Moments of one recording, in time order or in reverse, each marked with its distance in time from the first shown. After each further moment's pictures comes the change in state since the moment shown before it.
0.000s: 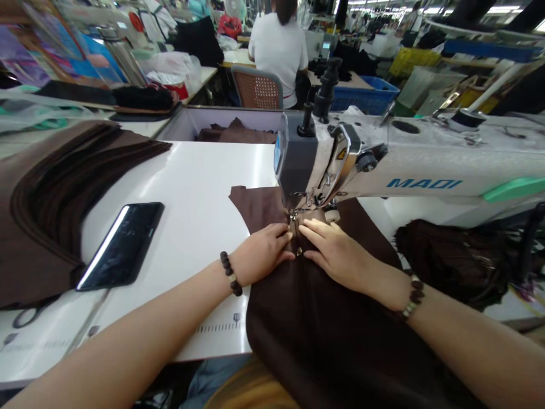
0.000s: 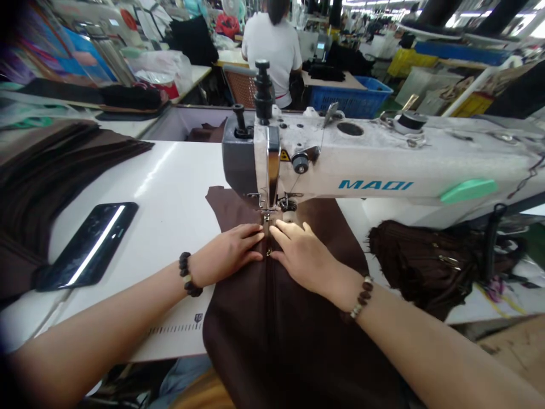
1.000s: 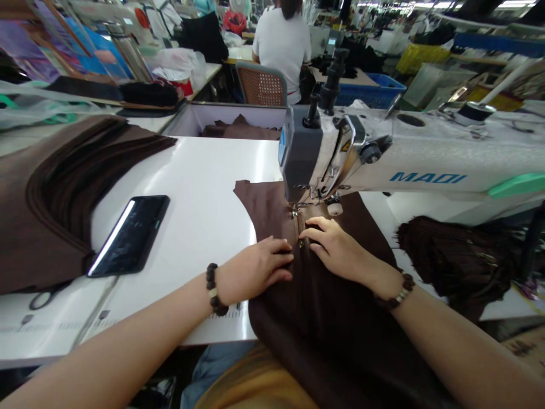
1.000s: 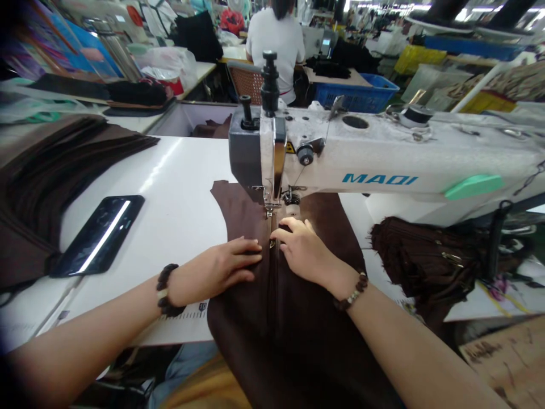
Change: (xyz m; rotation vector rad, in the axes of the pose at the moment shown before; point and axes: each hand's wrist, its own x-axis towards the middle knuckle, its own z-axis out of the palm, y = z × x) left_hand -0.033 0.019 -0.013 -0.218 -0.100 0.053; right_hand 0.003 0.006 0.015 0.127 0.047 0.027
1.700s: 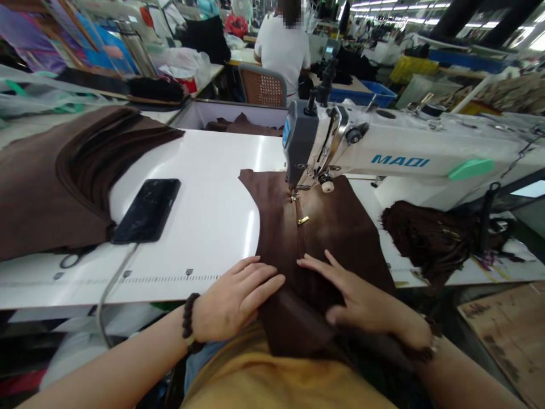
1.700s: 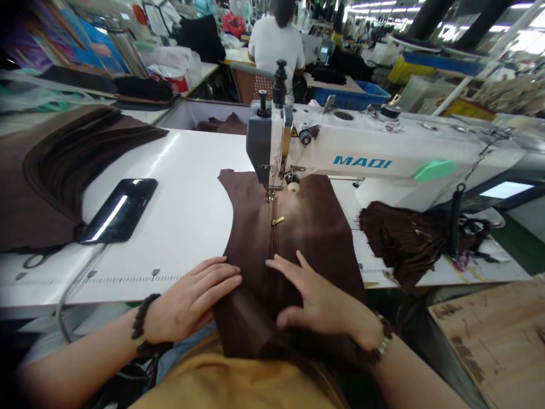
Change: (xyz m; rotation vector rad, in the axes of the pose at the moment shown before) left_hand -0.085 0.045 0.026 0.160 0.288 0.226; right_hand -0.097 -0.041 -0.002 0.446 -0.241 -0.128
